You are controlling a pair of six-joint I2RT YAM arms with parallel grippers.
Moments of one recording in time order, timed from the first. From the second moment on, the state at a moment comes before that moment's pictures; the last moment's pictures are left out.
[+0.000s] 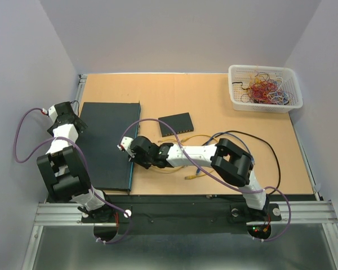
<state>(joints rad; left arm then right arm) 0.37 1.51 0.98 -0.36 -0.33 -0.43 1.16 2.12 1.52 -0.19 0.07 -0.08</state>
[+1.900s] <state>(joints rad) 0.37 1.51 0.98 -0.35 -0.28 -0.43 1.19 2.11 1.55 -0.24 0.02 -0.16</state>
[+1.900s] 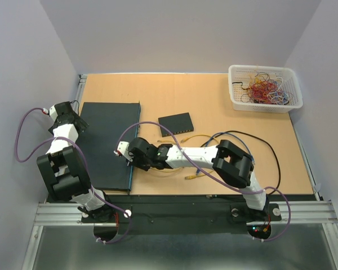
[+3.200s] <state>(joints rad) 0.37 1.51 0.98 -0.35 -0.24 -0.43 1.15 2.06 1.36 -0.01 -0.04 -0.25</state>
